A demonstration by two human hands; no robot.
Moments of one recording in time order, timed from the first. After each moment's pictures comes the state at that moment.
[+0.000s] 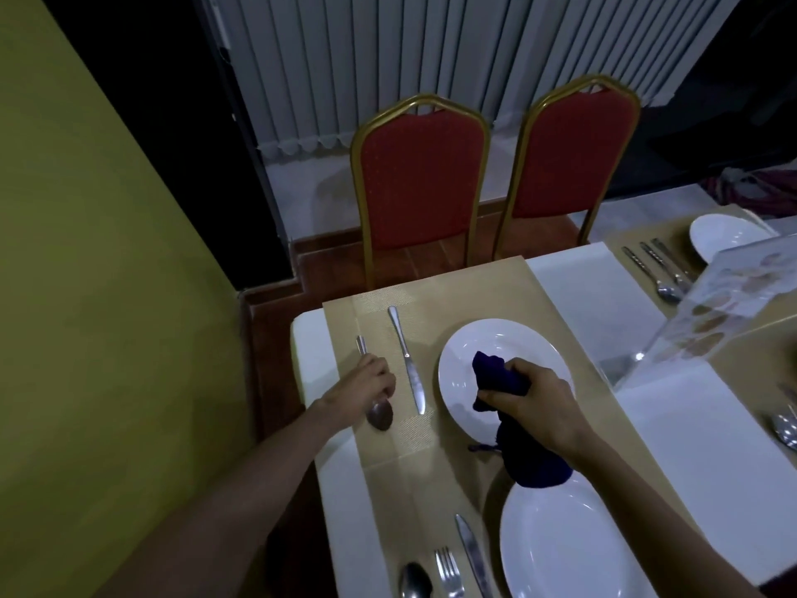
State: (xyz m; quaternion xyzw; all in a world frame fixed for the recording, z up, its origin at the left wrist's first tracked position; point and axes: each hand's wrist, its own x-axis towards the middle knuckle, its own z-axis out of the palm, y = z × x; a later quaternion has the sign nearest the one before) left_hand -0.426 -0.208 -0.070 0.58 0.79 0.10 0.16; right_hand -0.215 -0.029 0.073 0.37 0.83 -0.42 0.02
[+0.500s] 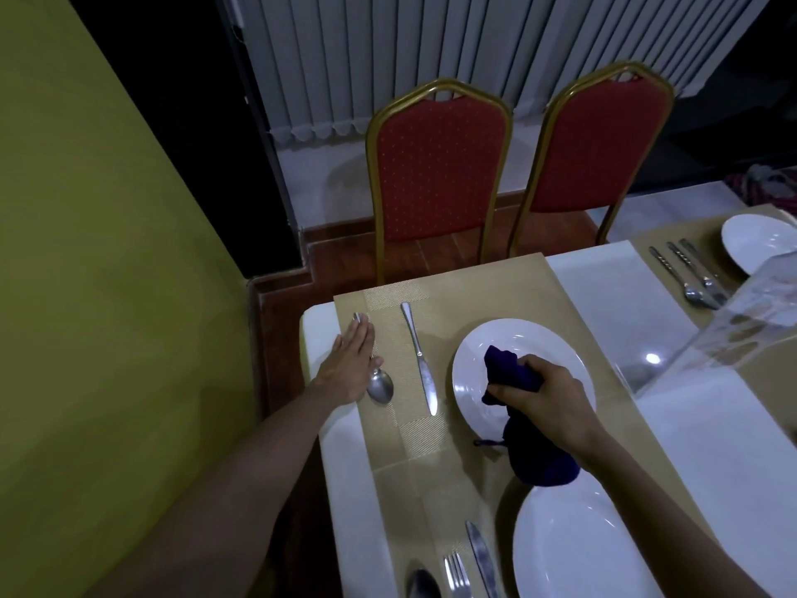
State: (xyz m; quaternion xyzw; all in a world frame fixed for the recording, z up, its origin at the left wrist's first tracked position) left_hand -0.466 -0.210 -0.090 0.41 0.88 0.06 0.24; right_hand -0.232 -0.025 0.058 0.38 0.82 -0.42 0.02
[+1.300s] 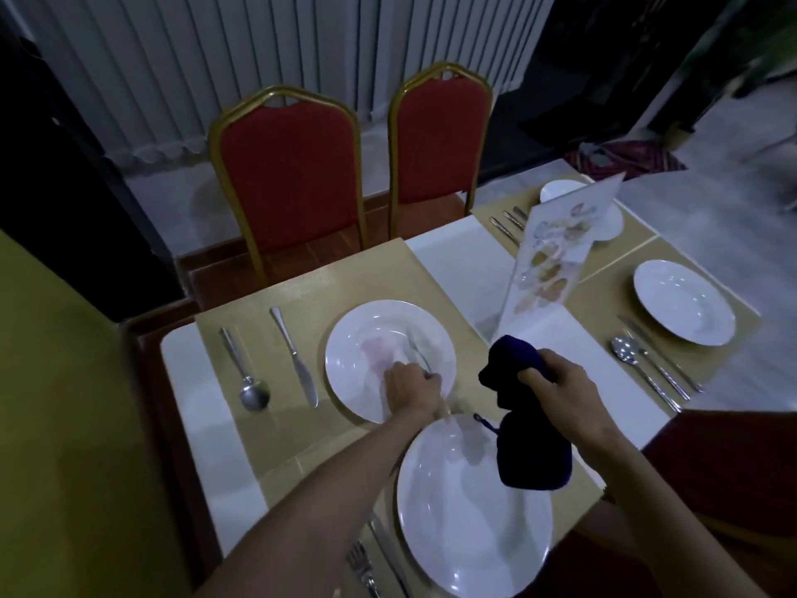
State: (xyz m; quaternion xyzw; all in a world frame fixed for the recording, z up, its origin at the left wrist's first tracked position) left_hand -0.230 -0.025 -0.047 0.22 0.87 0.29 0.34; right_hand -0.068 0.026 0.115 0.52 0.73 -0.44 -0.10
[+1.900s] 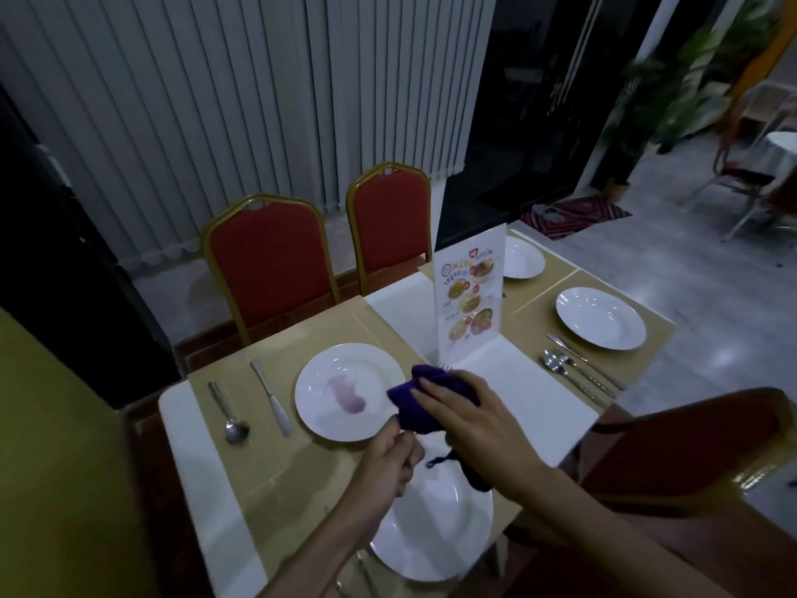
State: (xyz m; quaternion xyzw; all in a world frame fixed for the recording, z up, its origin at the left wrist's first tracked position) left_hand -0.118 -0.161 0.136 0.27 0.63 0.55 0.48; right_hand 0.002 -0.023 0.121 0.15 0.97 0.03 -0.20
